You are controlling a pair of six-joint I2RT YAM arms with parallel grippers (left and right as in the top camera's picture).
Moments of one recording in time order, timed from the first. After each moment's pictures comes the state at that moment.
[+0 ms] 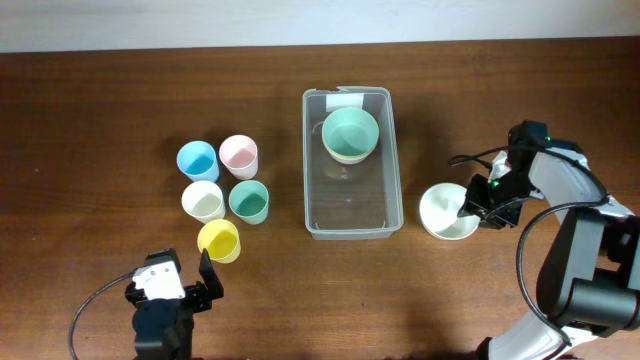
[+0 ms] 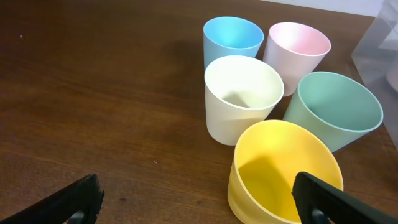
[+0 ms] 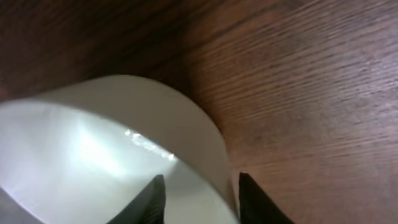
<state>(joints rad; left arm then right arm) 0.00 0.01 0.16 -0.59 -0.16 -0.16 -0.24 1.86 1.19 -0.99 -0.27 0.24</state>
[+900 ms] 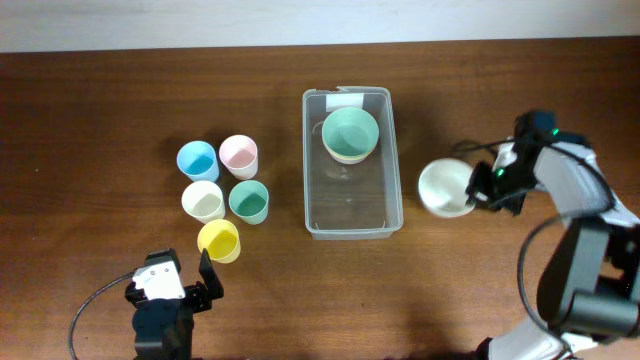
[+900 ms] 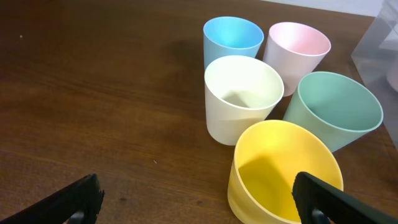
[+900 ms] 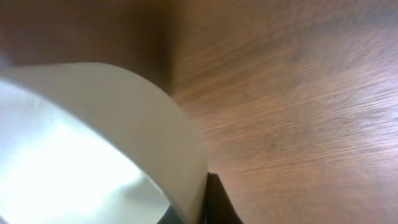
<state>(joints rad) 0.00 0.01 0.16 -0.59 -0.16 -0.16 -0.23 1.79 1.32 -1.05 -0.29 0.26</state>
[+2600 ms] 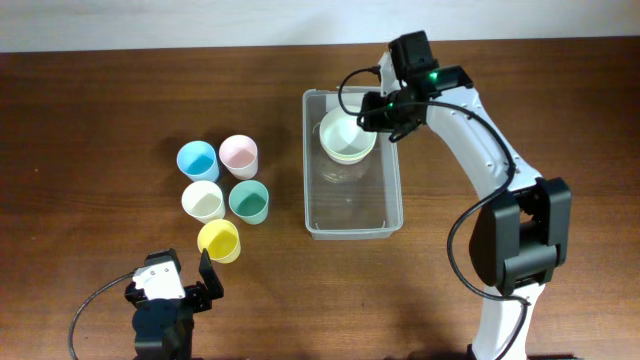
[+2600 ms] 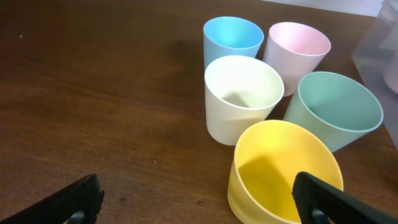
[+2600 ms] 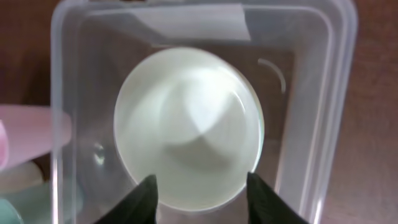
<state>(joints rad) 0.00 0.01 0.16 -0.59 -0.16 -0.16 0.25 2.10 1.85 -0.92 -0.29 0.25</state>
